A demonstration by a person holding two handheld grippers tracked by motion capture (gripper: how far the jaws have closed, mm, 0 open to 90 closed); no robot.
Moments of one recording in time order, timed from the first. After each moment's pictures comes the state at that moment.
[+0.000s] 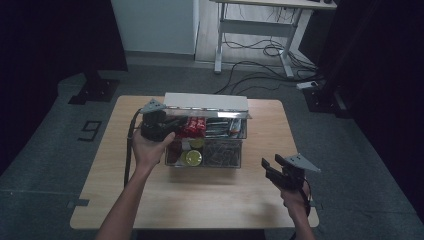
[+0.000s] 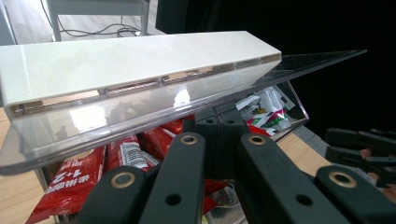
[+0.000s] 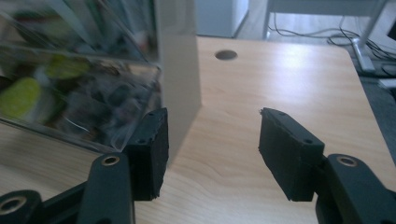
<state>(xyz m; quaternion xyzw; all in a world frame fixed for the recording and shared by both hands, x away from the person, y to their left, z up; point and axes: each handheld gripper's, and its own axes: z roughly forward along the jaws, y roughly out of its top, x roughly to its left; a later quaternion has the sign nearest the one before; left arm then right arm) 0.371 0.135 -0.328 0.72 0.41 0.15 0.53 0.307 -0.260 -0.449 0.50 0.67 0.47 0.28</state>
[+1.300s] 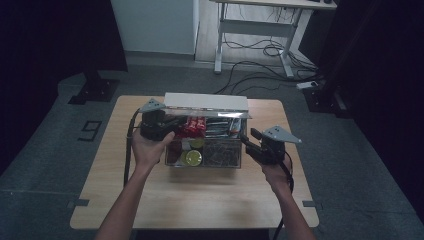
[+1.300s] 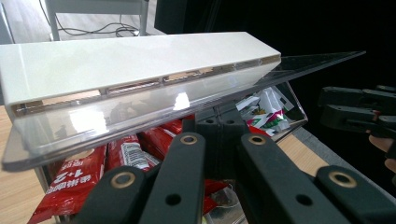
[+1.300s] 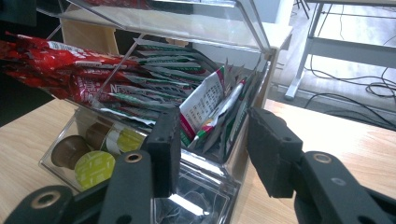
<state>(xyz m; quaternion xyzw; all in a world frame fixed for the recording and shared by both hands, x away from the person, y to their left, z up) 0.373 0.136 -0.327 0.72 0.42 0.14 0.53 0.339 -0.193 -0.372 0.42 0.70 0.51 0.28</state>
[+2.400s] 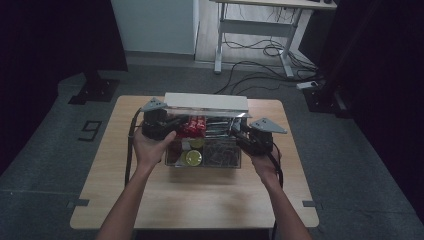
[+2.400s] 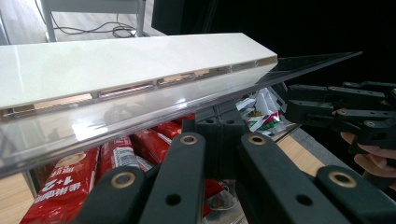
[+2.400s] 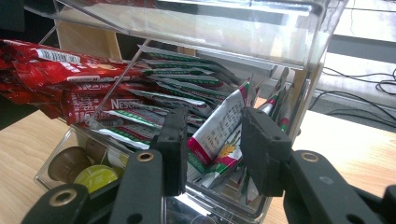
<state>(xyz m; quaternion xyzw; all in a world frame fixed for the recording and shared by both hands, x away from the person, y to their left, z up) 0.375 0.133 -0.326 0.72 0.41 0.14 0.54 0.365 -0.167 -0.372 0.42 0.70 0.50 0.27</state>
